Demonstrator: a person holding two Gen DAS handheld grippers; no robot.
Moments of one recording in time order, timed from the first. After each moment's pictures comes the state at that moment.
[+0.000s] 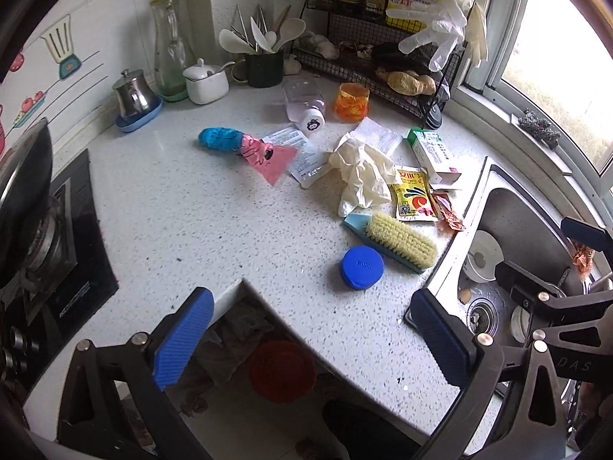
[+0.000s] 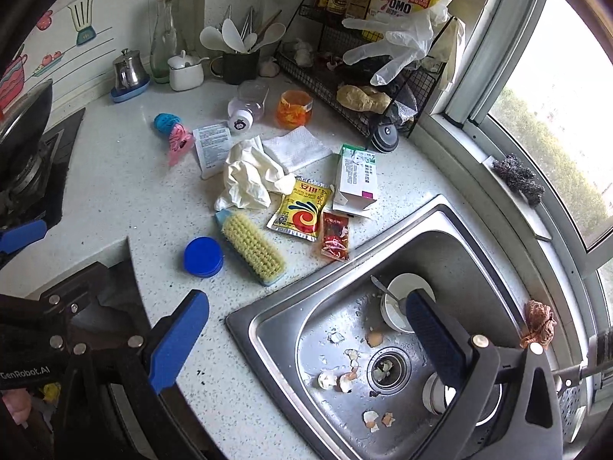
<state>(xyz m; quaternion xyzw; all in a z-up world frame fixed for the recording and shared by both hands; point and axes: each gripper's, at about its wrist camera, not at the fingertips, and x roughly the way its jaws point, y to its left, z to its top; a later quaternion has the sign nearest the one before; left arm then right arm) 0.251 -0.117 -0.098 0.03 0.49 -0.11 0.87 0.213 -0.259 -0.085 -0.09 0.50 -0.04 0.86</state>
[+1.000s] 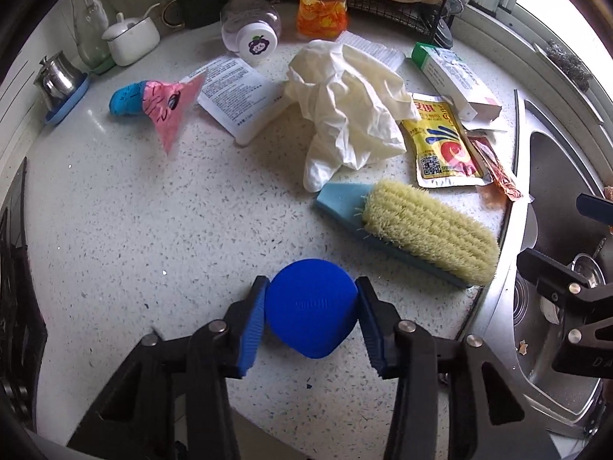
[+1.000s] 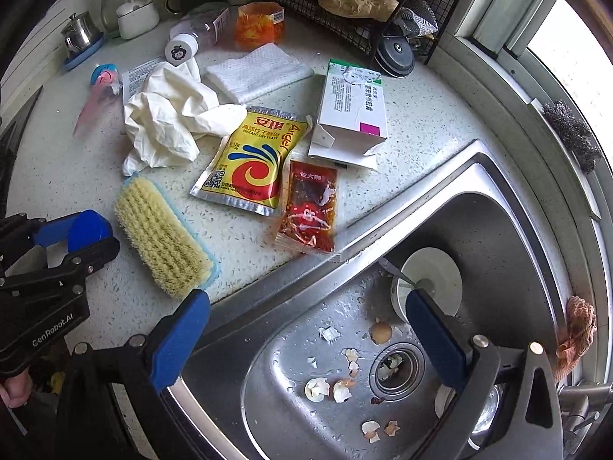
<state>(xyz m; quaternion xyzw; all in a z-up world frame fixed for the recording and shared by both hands) 0.314 -0.170 -0.202 0.08 0.56 -0.13 0.81 0.270 -0.311 -0.164 -0.07 0.57 -0.02 0.82</state>
